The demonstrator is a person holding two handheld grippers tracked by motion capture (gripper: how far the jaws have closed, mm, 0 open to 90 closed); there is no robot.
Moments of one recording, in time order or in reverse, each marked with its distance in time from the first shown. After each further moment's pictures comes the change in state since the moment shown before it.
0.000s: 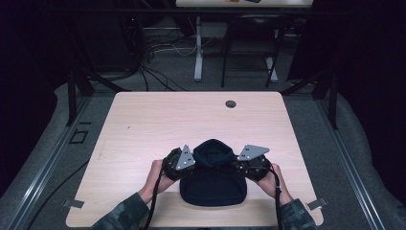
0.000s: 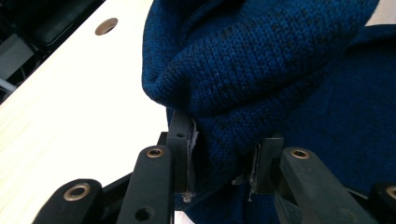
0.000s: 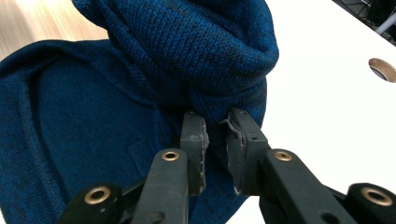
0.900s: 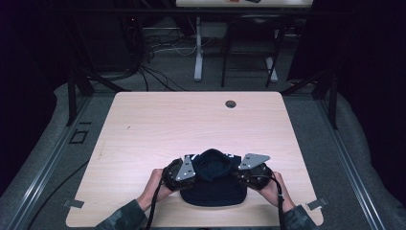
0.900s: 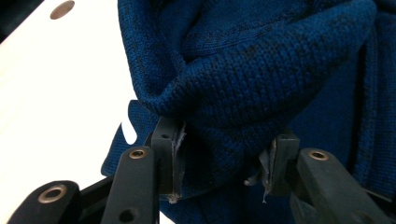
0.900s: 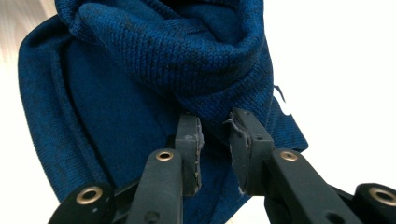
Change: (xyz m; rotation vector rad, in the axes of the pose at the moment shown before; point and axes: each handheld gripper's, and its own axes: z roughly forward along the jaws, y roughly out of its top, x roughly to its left) left arm -0.021 -0.016 -0.001 0.041 -0.087 0.032; right arm 0.015 -0.016 -0.004 0.045 0.047 0.005
